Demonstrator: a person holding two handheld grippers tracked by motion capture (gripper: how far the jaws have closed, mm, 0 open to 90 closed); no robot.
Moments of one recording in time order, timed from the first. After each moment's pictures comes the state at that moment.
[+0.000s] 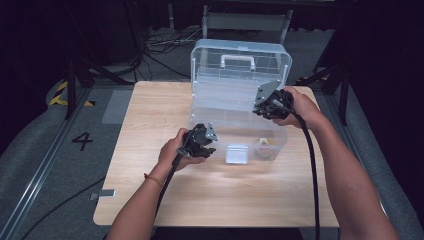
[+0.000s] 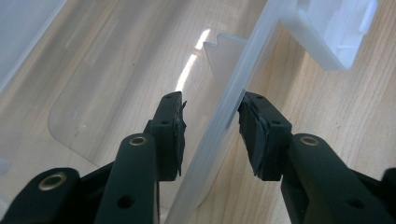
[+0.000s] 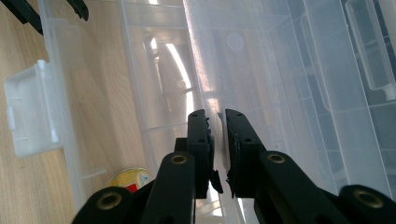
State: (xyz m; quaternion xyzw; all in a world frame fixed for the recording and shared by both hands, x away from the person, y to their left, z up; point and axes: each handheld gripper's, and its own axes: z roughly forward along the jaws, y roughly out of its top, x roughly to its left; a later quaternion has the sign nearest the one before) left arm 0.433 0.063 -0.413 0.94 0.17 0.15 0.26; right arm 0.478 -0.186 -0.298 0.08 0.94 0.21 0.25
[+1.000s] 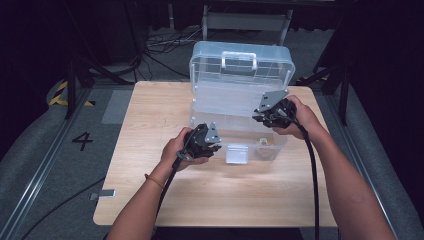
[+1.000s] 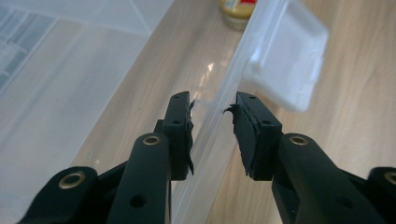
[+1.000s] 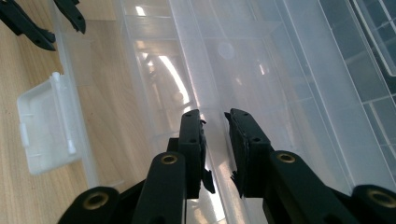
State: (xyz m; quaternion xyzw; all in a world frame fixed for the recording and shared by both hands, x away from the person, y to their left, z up) left arm 0.415 0.060 -0.392 0.92 0.13 0.18 0.33; right arm 0.460 -0.195 -0.314 0.11 0.92 0.26 0.26
